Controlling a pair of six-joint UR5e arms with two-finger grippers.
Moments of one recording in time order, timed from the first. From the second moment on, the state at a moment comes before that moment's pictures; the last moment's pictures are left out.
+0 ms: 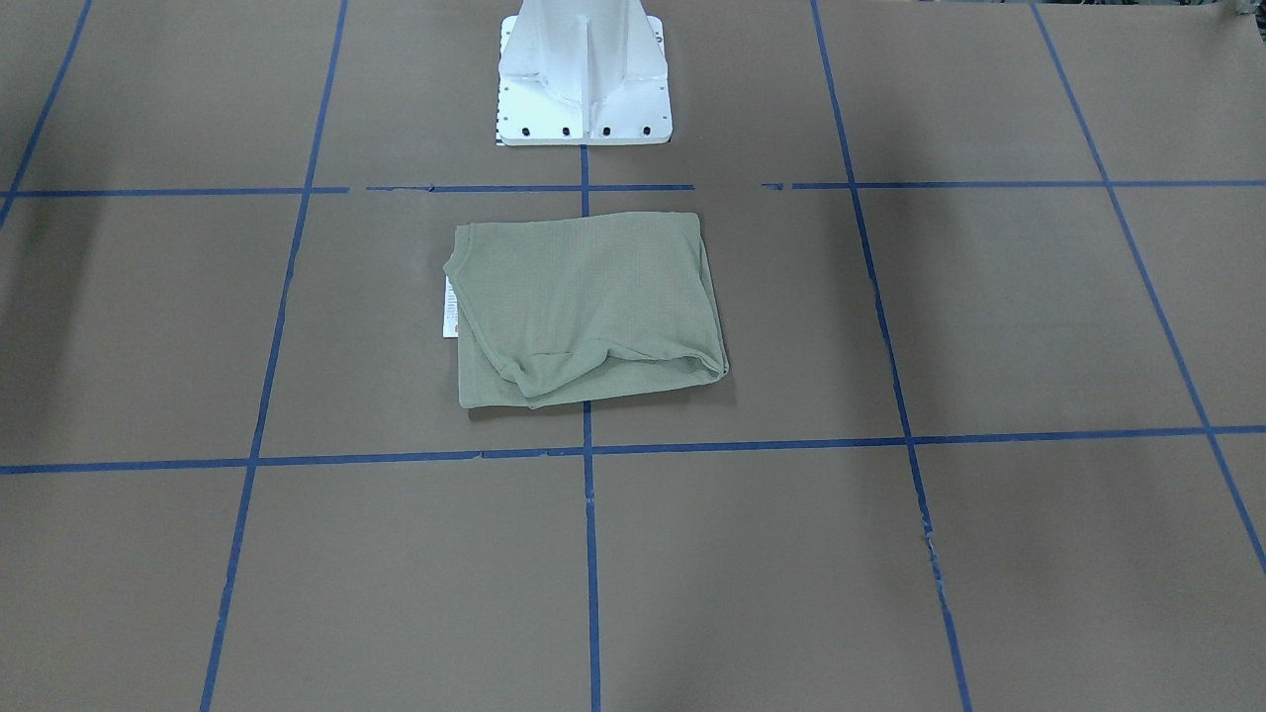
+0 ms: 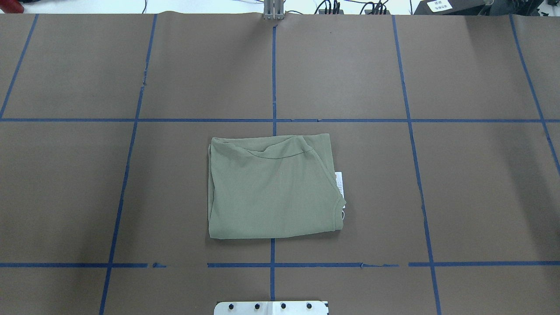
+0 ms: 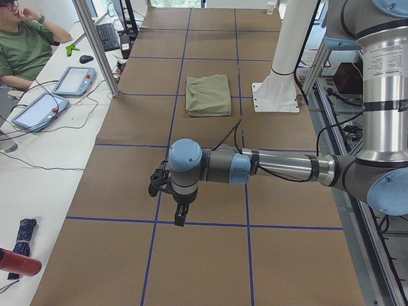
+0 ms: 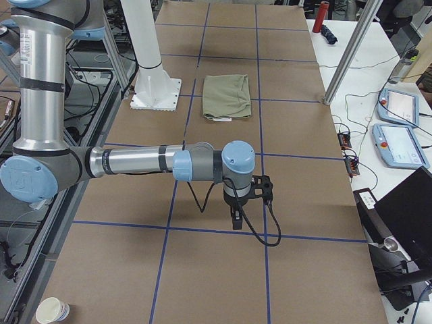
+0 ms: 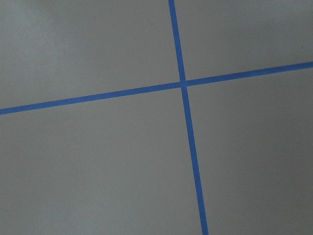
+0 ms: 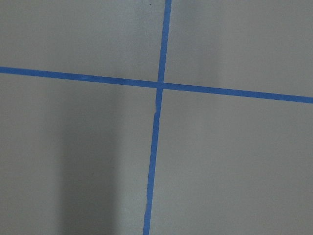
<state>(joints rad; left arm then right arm) -1.61 -1.46 -1.78 -1.57 -2.31 0.11 1.58 -1.67 1.78 -1.62 2.29 -0.05</state>
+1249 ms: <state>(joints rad) -1.61 -1.45 -1.80 -1.57 -2.30 0.11 1.58 -1.67 1.78 -1.62 2.29 -0.05</state>
